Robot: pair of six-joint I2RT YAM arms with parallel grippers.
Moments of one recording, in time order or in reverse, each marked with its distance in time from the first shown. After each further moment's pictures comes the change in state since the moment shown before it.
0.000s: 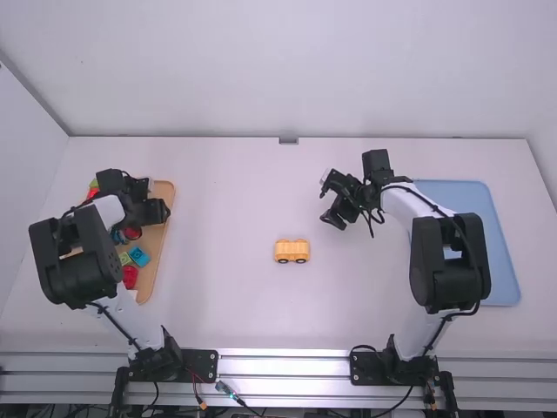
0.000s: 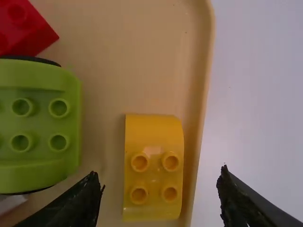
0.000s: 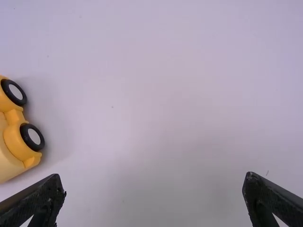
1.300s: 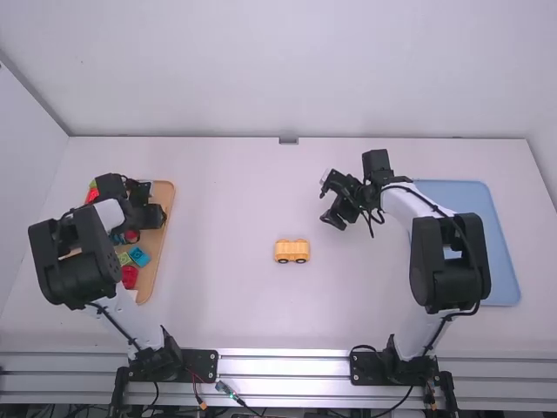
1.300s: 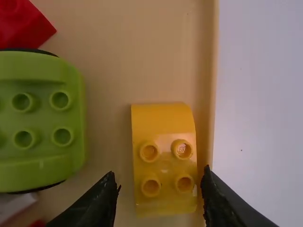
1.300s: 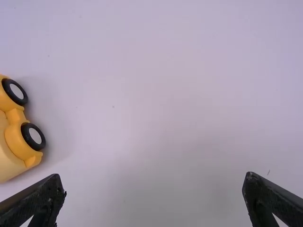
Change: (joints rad) left arm 0.012 0.000 -0.038 0.037 -0.007 0.114; right arm 0.000 0.000 0.000 -0.004 0.000 0.000
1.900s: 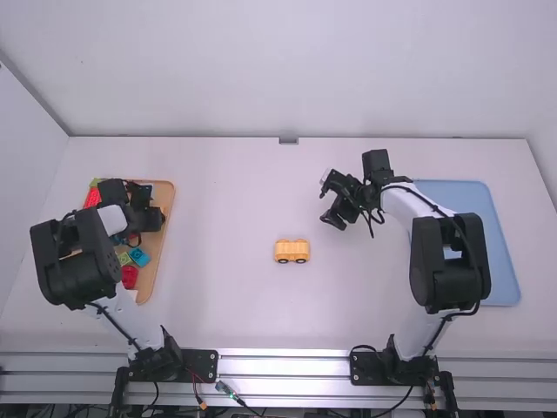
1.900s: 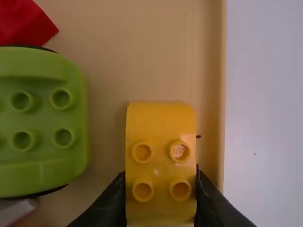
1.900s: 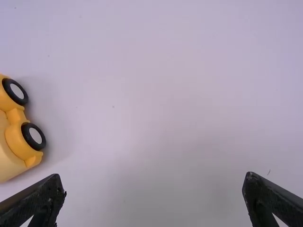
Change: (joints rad) left arm 0.000 0.000 -0.068 0.121 -0.008 0.007; right arm 0.000 0.000 0.000 -0.002 0.000 0.005
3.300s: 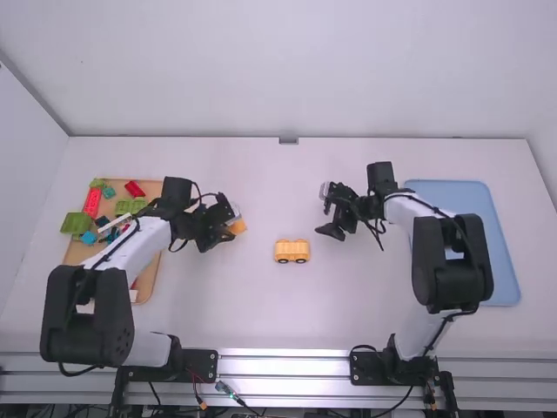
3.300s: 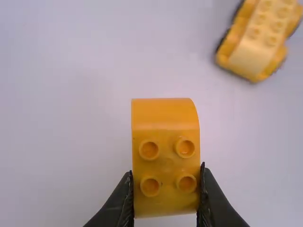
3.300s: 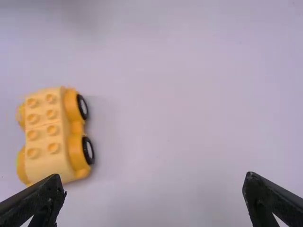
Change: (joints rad) left arm -0.489 -0.395 -0.135 -0.315 0.258 0.611; right arm -0.038 -0.003 -0.151 0.137 -0.332 -0.233
